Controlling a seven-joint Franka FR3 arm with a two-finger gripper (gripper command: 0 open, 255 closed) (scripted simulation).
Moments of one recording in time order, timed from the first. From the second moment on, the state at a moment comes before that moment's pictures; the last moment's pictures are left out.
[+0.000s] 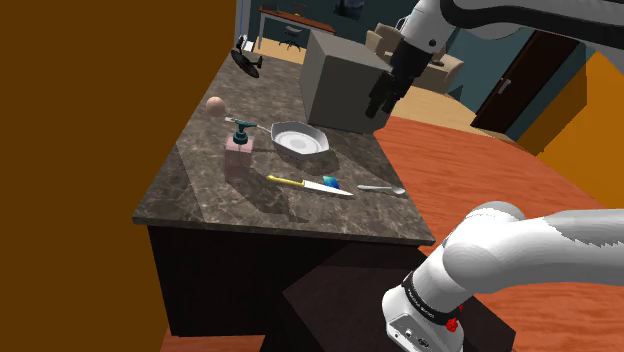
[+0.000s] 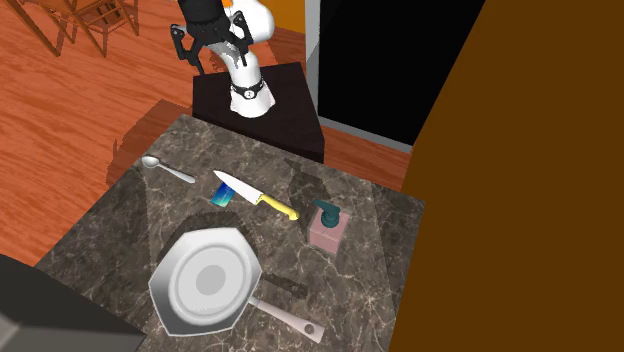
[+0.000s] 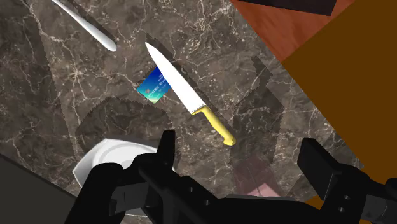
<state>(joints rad) -0.01 -0.76 -0.06 -2.37 0.01 1.72 -0.17</state>
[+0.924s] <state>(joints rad) 0.06 -0.30 0.00 -2.16 0.06 1.92 -0.18</state>
